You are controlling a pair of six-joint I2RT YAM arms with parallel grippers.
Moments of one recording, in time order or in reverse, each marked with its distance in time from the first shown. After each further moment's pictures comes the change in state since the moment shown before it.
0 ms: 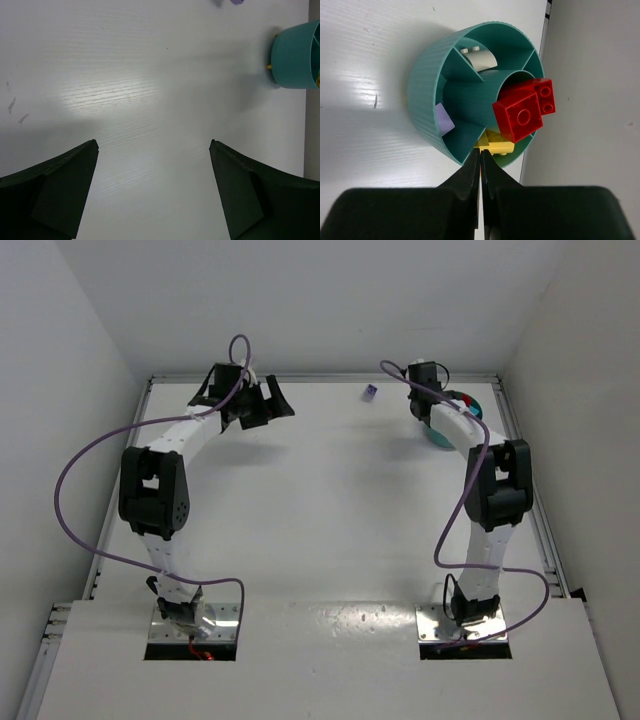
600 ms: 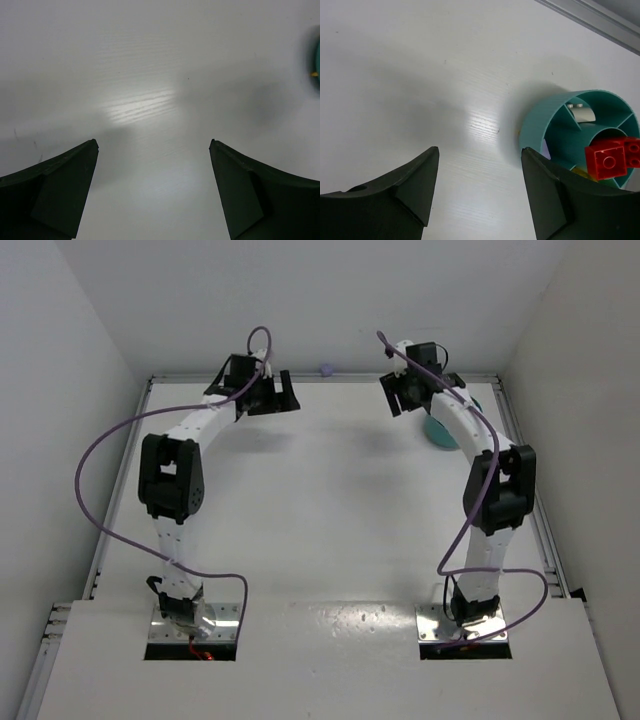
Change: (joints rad) left arm -0.029 0.150 0.185 -0.027 -0.070 0.159; right arm 0.032 -0.024 0.169 -0.150 -0.459 0.177
